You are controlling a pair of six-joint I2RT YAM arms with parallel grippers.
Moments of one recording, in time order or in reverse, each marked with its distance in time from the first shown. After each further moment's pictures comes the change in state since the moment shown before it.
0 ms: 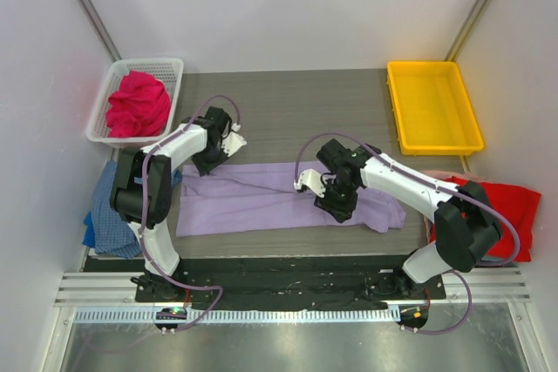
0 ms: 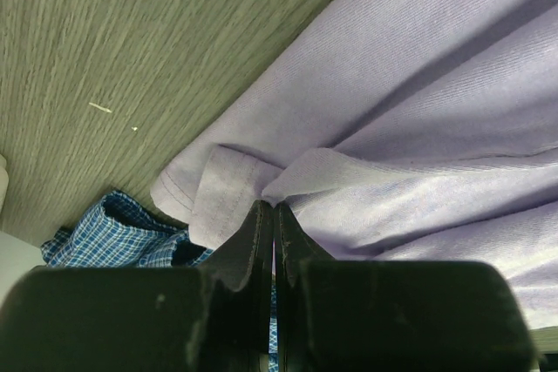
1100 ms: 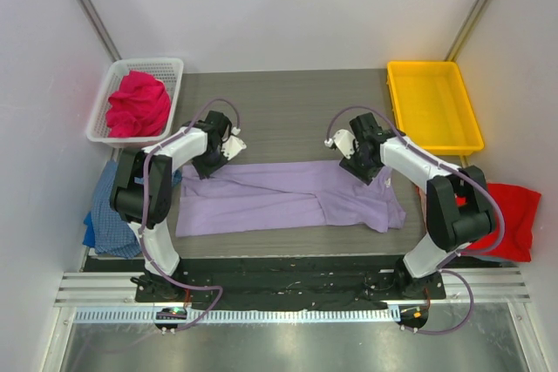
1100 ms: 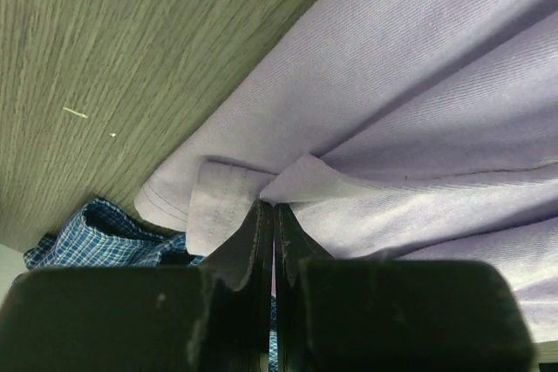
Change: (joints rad) left arm 0.000 0.000 -0.046 0.041 -0.001 0.001; right arm -0.340 0.104 0.017 0.304 0.328 -0.020
